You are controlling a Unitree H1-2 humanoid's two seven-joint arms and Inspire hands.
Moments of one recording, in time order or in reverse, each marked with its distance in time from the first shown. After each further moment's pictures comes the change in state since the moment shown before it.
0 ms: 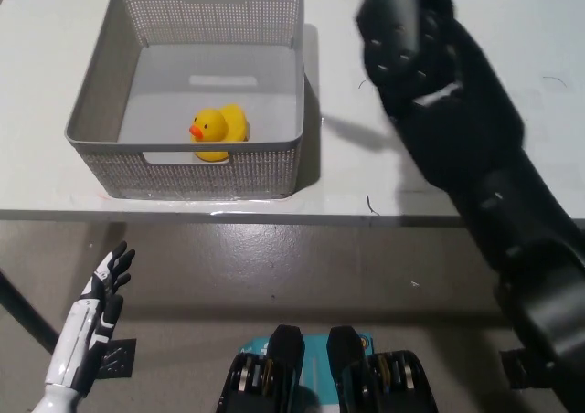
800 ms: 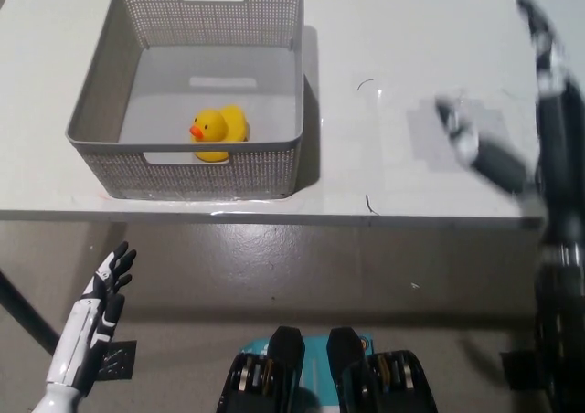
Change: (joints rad) left_arm -0.002 0.000 0.000 0.006 0.001 0.004 -0.005; right_arm 0.842 -0.123 -0.097 -0.725 0.040 -0.094 0.015
